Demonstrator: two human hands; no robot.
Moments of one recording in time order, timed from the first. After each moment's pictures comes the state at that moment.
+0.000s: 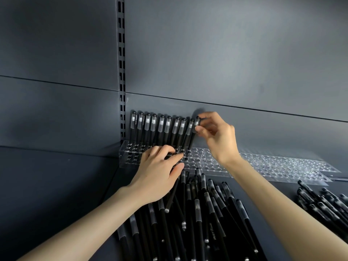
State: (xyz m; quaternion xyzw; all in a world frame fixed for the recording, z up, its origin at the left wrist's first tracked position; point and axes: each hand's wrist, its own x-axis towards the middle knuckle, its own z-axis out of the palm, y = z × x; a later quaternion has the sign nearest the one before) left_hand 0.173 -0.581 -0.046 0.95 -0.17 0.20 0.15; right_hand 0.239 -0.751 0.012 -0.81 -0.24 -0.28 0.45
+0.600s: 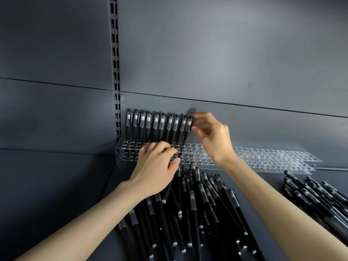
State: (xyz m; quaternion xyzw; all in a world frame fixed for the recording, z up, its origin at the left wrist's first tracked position) left_hand 0.162 -0.588 -0.032 0.96 -0.15 0.19 0.17; right_hand 0.221 -0.754 0.013 -0.85 -0.21 -0.28 0.40
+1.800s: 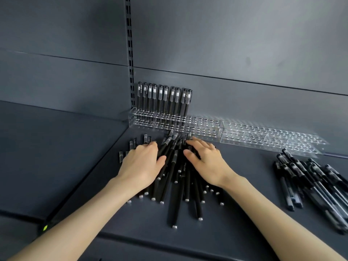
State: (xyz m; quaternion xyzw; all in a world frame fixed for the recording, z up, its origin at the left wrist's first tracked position) left_hand 0.043 -0.635 -0.034 0.98 0.10 0.13 0.13; right_hand 0.115 -0.801 -0.045 -0.93 -0.26 -0.02 0.24
